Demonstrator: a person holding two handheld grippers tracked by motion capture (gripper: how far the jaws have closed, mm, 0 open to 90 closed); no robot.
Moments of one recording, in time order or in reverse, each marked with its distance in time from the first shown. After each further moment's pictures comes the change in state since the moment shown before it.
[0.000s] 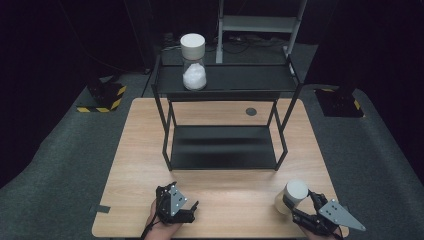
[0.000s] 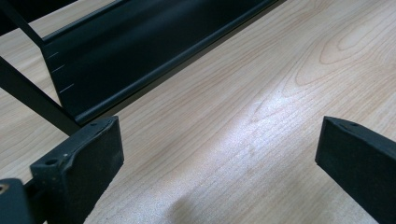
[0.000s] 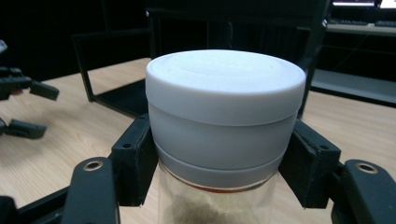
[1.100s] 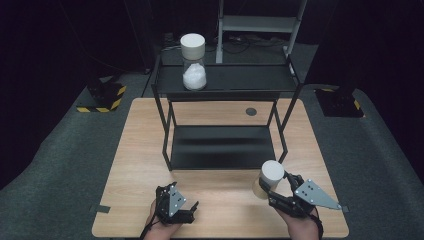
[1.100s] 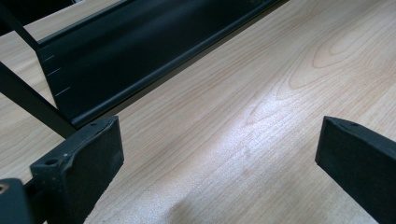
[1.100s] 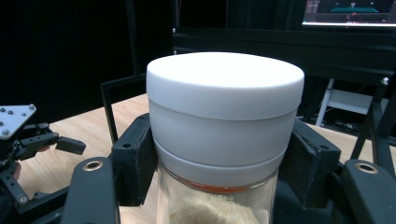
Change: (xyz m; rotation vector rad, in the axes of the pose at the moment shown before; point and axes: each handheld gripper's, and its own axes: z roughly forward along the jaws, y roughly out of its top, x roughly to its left) left arm 0.004 -0.003 -0.001 -0.016 -0.022 0.000; right arm 0.029 0.054 0.055 -0.050 0.061 0.001
